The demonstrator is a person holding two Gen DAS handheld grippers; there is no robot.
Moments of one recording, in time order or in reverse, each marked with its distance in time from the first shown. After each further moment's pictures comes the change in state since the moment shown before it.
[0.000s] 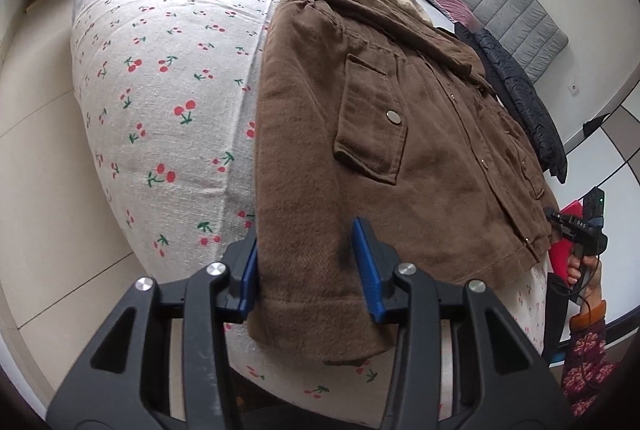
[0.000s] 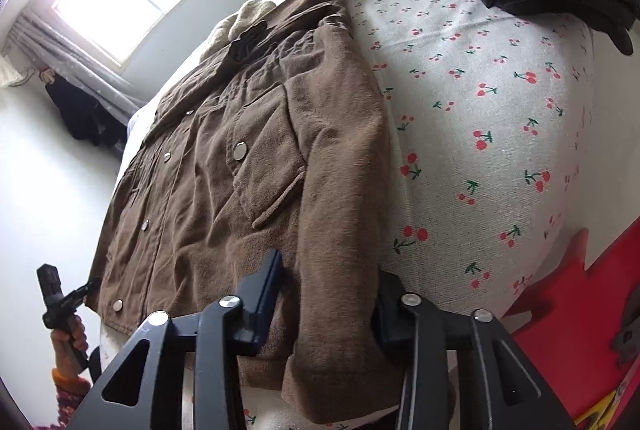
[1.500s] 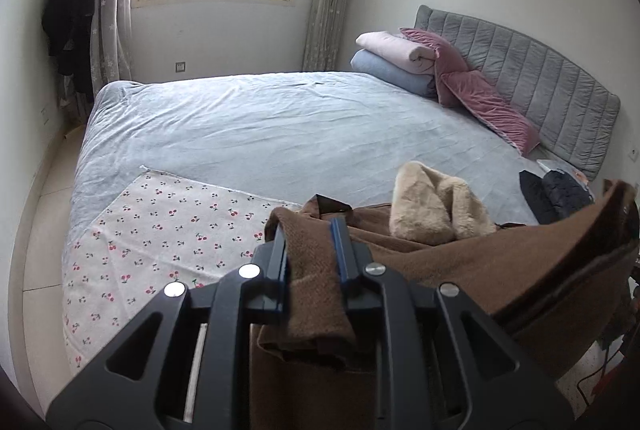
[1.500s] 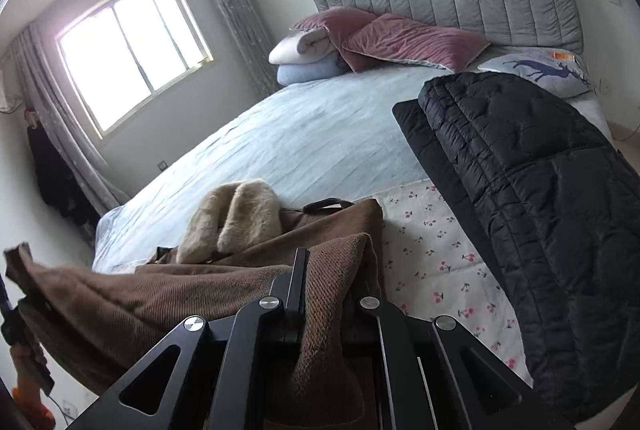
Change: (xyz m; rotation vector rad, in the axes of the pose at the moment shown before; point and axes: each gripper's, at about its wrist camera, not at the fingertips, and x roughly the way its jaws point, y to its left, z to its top) left arm 0.071 -0.076 0.335 0.062 -0.448 0.281; right arm 0.039 0.069 0.318 -0.040 -0.363 -0.136
